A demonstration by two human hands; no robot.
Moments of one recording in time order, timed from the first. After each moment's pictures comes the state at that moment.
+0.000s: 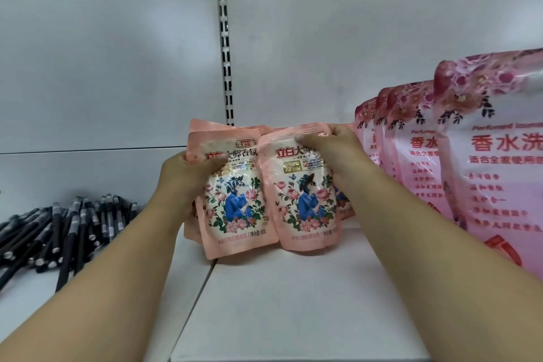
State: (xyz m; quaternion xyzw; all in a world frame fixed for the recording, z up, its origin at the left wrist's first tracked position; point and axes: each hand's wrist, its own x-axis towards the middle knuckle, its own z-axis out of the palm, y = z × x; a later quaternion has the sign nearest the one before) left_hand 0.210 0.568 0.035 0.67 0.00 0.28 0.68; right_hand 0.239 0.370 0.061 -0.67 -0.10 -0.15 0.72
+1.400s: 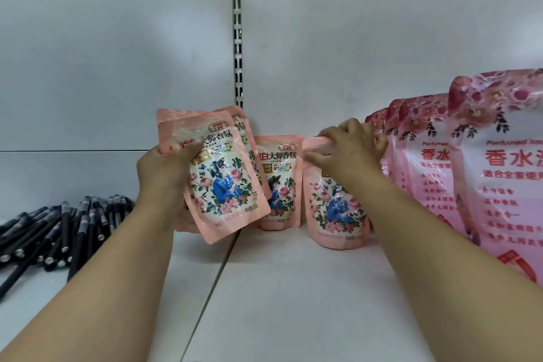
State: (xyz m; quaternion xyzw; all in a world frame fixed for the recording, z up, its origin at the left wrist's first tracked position) left_hand 0.202 0.586 0.047 0.57 0.05 0.40 0.72; right_hand 0.234 0.358 0.067 -0.90 -0.08 -0.39 0.15
